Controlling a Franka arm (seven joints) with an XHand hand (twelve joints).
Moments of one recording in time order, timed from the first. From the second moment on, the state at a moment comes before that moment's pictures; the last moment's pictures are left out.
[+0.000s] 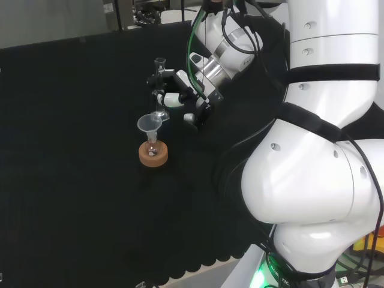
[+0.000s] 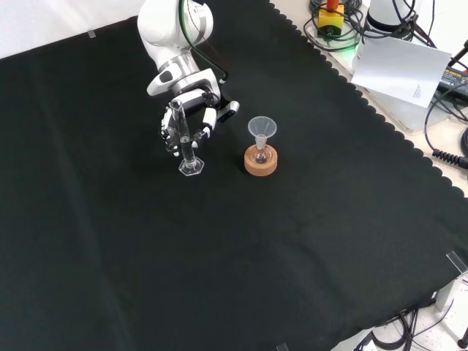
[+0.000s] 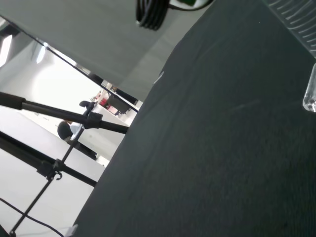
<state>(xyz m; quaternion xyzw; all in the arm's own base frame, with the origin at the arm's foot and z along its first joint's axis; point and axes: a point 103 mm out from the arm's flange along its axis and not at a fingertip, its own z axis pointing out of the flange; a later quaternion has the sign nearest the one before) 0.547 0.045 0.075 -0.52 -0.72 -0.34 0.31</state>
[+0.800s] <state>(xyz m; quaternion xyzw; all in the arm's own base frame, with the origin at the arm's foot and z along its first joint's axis) 0.550 0.050 0.097 -0.53 -0.77 -0.25 0.25</state>
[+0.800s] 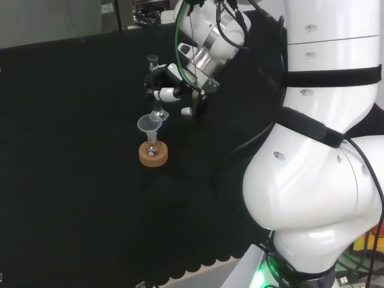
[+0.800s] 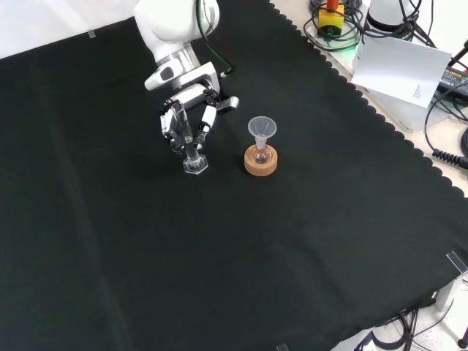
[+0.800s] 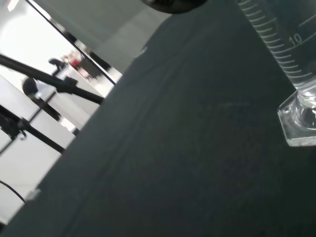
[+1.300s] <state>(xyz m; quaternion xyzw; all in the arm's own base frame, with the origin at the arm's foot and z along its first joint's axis) 0.547 0.038 0.126 -0.54 -0.81 -0.13 0.20</state>
